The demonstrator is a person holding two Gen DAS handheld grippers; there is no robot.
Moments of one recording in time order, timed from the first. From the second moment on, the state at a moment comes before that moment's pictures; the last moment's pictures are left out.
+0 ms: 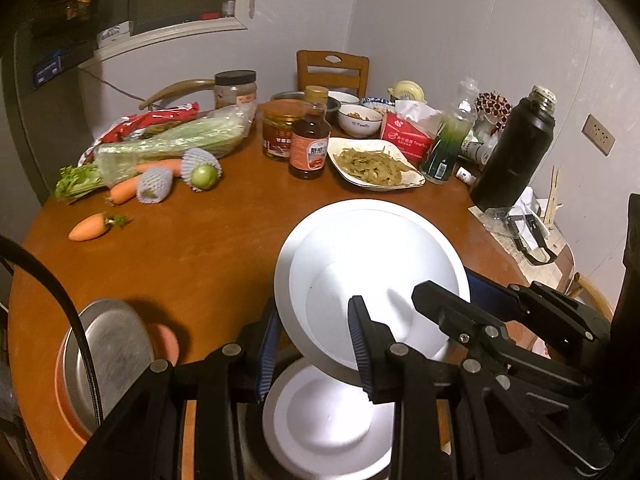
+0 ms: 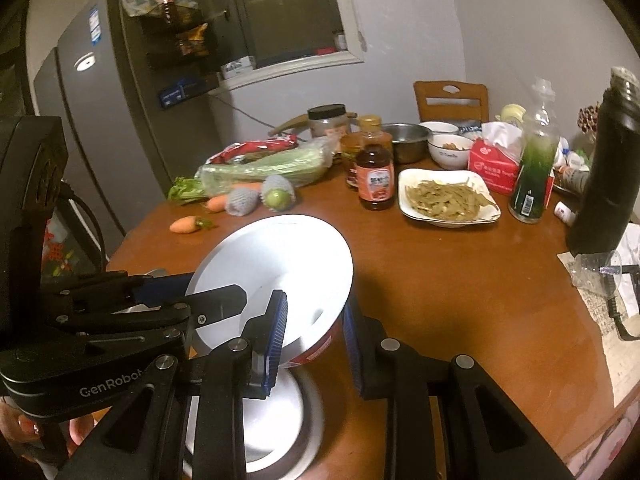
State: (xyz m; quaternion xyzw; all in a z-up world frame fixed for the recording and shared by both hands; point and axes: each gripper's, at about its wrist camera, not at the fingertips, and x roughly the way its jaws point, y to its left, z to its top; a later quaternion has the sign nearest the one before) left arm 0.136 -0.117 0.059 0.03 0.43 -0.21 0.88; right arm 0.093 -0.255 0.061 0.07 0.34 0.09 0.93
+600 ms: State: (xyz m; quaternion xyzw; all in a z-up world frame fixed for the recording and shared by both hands) left arm 0.089 -0.089 0.038 0.03 0.44 -0.20 0.88; right arm 0.044 -0.216 0.052 0.05 0.34 0.11 0.93
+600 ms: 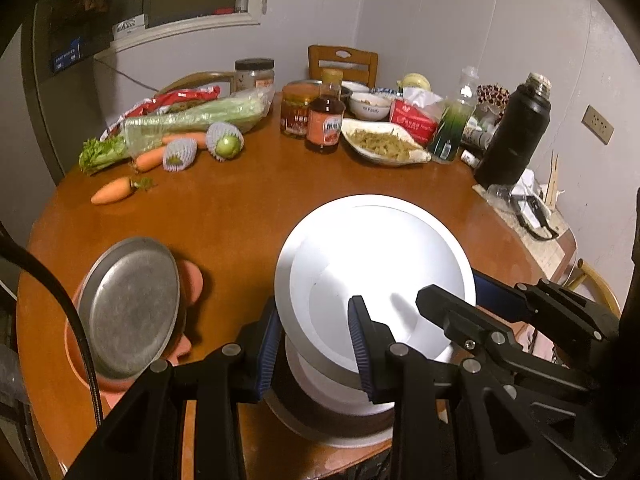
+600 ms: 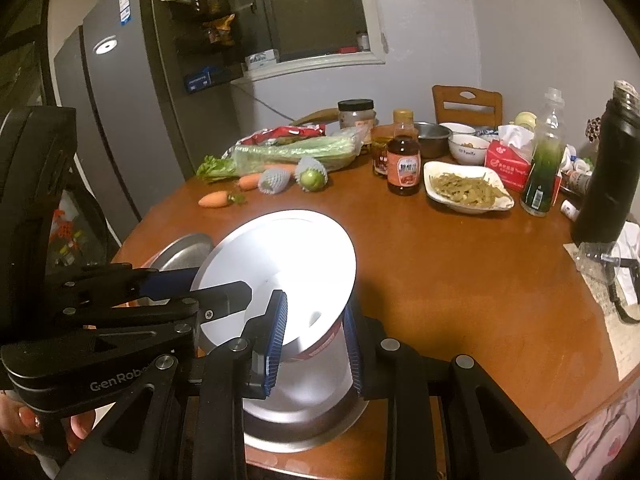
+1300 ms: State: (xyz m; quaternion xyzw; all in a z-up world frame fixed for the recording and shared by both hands) left arm 0.088 -0.094 -0.004 0.05 0.47 -0.18 0.86; right arm 0.043 -0.213 0.007 0.03 0.39 0.11 0.91
